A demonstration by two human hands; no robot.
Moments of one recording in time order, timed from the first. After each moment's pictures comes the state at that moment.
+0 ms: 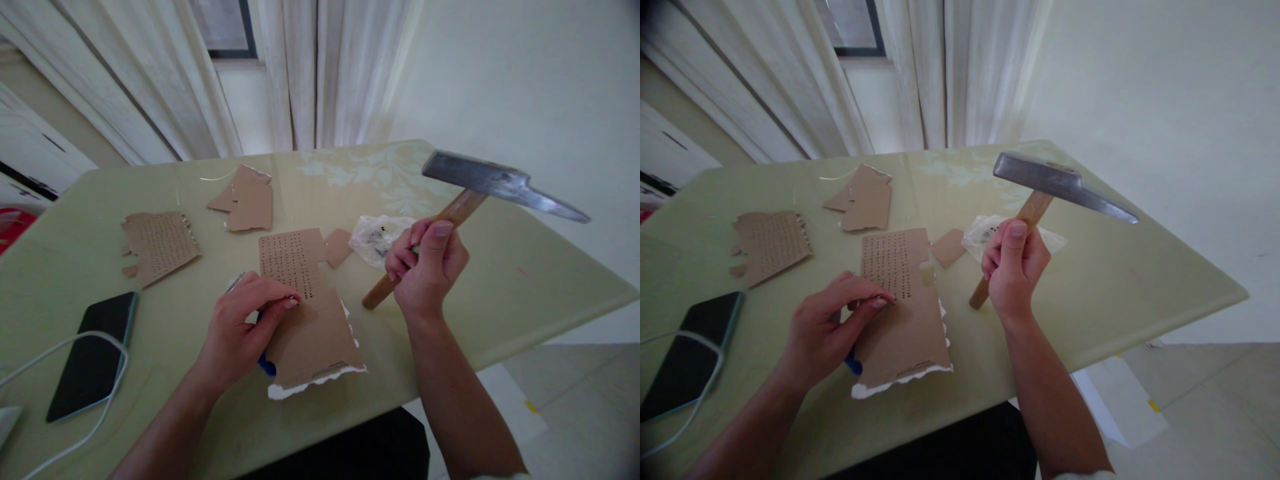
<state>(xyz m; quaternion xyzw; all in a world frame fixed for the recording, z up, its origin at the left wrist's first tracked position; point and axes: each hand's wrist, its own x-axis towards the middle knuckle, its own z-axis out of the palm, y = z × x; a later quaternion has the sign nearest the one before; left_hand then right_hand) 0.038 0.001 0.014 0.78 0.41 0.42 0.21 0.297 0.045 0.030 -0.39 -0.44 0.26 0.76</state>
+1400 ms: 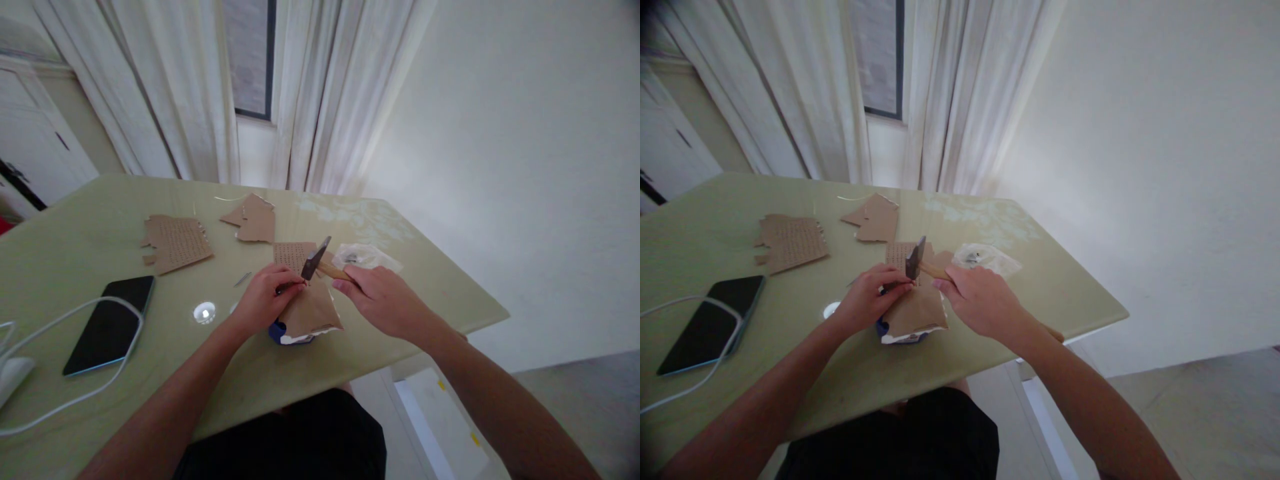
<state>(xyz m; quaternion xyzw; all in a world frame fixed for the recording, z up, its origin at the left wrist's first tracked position) 0.042 0.016 -0.001 0.80 0.38 0.42 0.22 0.283 -0.036 0.127 -0.58 -0.81 0.04 0.02</state>
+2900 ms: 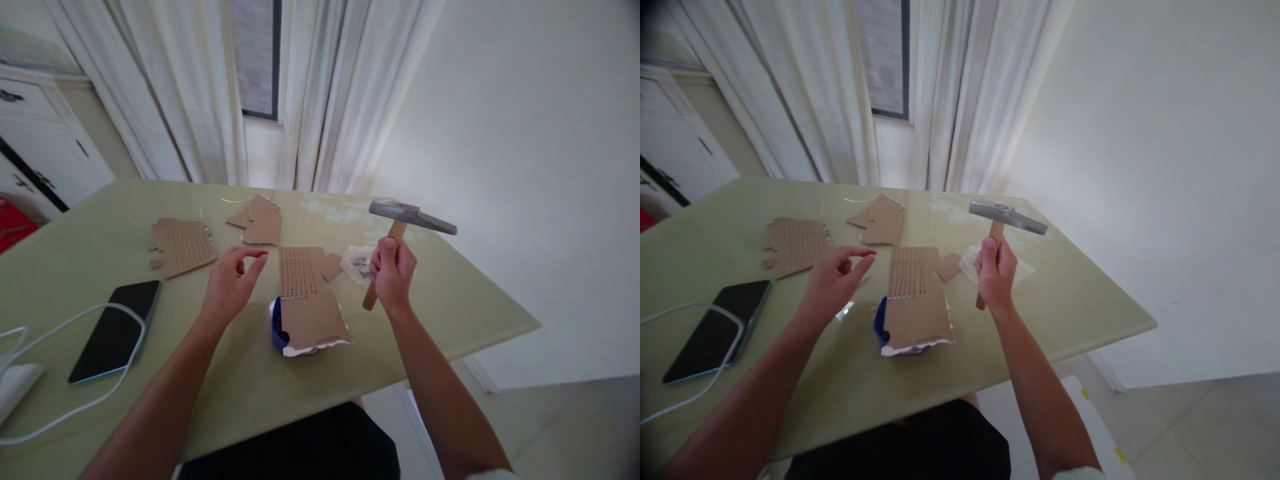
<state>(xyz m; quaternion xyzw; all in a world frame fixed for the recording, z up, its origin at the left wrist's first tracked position) -0.004 0.036 0.004 0.65 0.60 0.43 0.15 0.299 0.041 0.047 -0.47 -0.55 0.21 0.66</state>
